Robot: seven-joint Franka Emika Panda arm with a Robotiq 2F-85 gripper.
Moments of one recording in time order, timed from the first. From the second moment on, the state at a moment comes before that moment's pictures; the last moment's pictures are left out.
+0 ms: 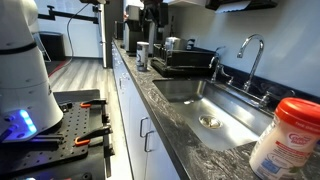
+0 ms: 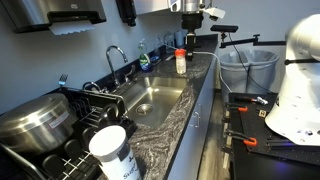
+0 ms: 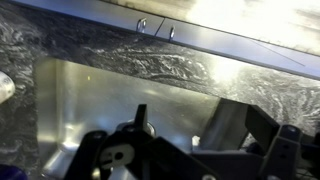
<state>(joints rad) 0.04 -0.62 -0.06 -2.64 -0.10 2.15 -0.15</state>
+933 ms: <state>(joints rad) 0.31 -0.55 0.02 -2.57 -0.04 2.23 -0.46</state>
